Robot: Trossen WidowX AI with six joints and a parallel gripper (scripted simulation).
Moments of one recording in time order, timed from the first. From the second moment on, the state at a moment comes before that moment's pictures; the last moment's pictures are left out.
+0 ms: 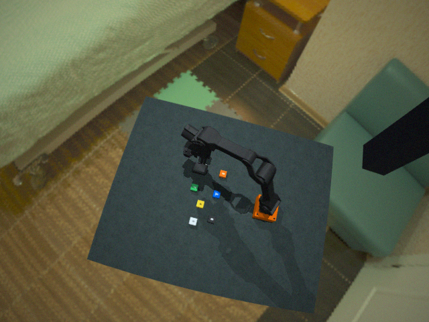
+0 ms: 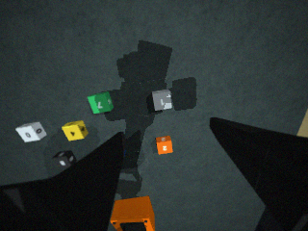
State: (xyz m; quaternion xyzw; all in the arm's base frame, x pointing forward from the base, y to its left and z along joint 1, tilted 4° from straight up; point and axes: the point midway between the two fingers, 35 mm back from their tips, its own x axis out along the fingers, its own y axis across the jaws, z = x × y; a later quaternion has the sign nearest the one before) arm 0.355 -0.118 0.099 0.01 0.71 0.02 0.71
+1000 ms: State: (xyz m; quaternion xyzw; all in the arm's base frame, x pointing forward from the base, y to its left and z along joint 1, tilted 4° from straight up) arm 0.348 0.093 0.110 0.01 0.71 0.03 0.71
